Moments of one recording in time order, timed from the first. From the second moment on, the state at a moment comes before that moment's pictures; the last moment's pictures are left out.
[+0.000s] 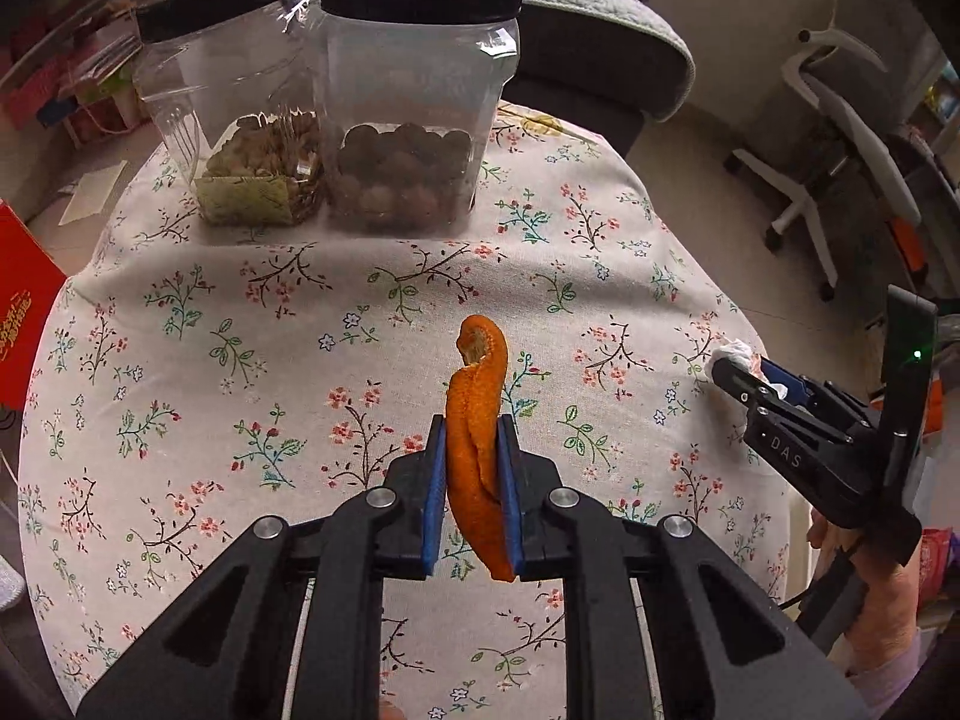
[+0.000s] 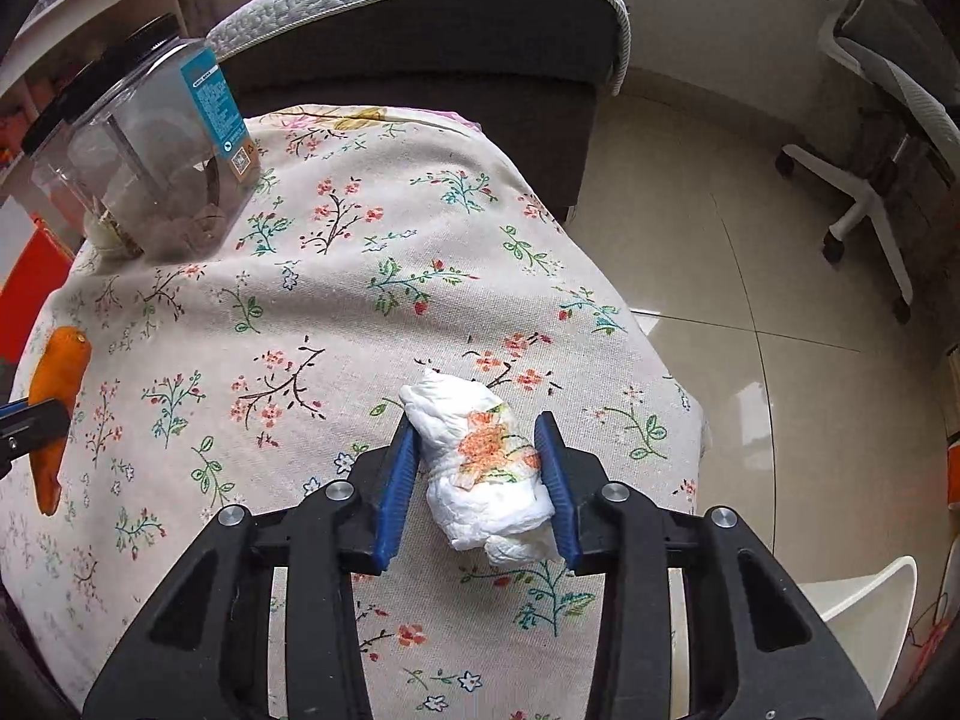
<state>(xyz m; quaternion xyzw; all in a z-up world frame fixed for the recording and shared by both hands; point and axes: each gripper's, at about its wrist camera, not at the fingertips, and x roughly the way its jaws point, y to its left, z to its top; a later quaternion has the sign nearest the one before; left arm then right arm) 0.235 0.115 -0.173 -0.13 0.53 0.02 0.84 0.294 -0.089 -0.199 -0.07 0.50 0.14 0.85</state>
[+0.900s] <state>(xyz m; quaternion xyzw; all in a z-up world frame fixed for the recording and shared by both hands) 0.129 0.124 -0.085 -0.09 0.43 0.06 0.89 0.136 -0.075 -0.087 -0.04 0.39 0.15 0.91</state>
